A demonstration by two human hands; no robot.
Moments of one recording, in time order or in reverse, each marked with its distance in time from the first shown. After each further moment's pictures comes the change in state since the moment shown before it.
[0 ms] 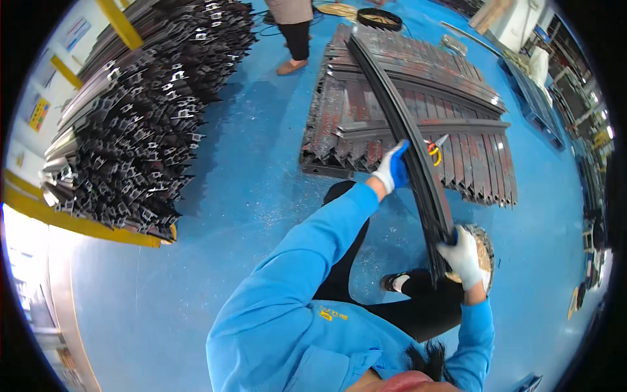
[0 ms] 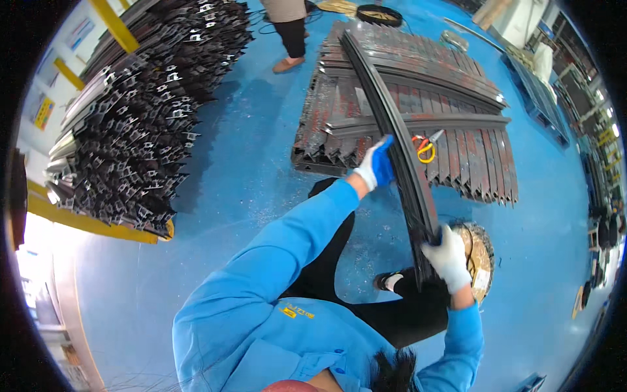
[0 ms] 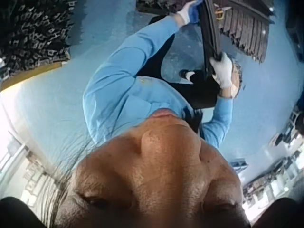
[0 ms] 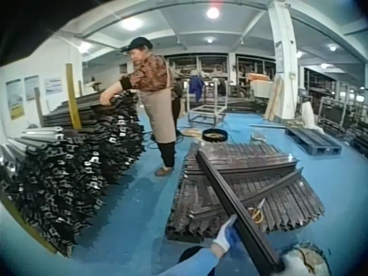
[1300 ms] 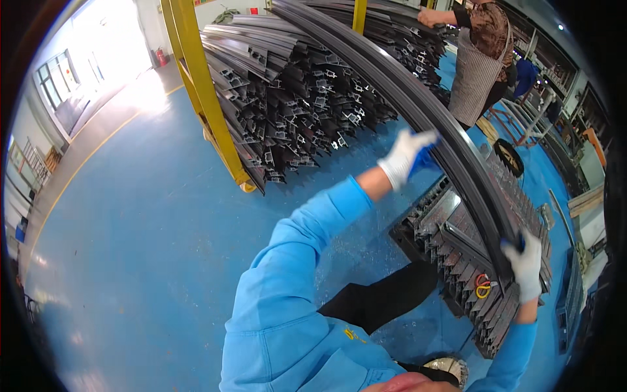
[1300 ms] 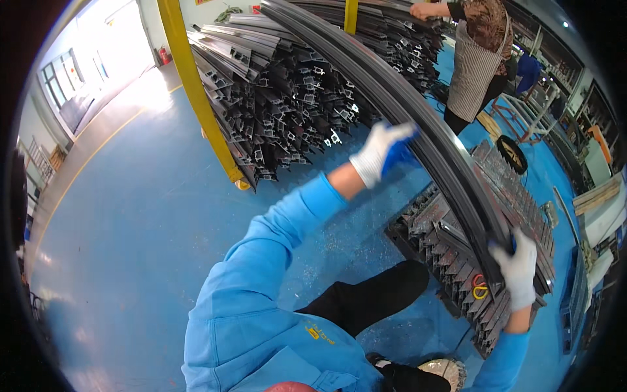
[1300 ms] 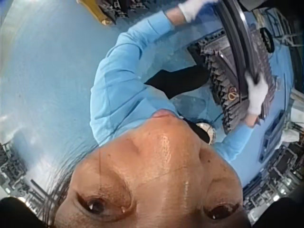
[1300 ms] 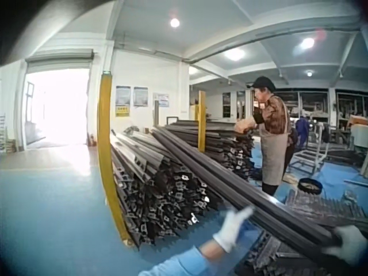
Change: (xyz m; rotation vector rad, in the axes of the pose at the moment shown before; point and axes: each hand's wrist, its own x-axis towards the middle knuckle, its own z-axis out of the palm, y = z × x) left_hand -0.316 0.221 0.124 0.656 0.391 1.169; right_hand 0.126 -0.206 -0.084 -0.101 0.258 -0.793
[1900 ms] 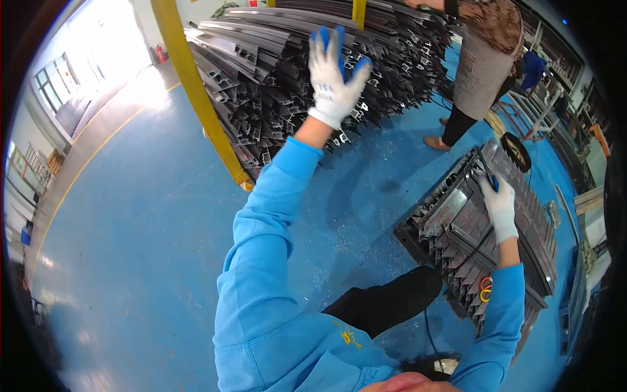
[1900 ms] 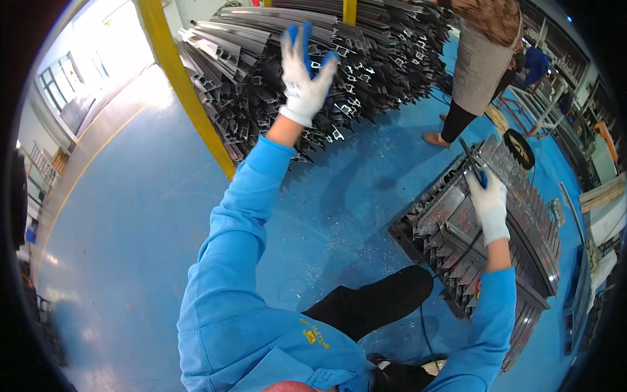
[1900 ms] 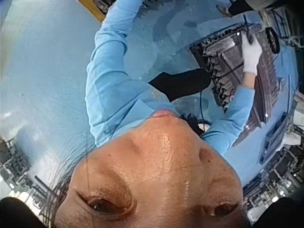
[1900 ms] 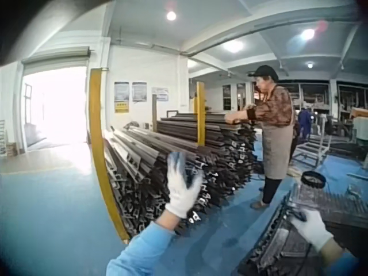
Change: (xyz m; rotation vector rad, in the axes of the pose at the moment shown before) left_hand 0.077 0.106 -0.108 1.327 0.515 1.224; right_hand 0.127 -0.054 0.100 0.316 0.034 0.114
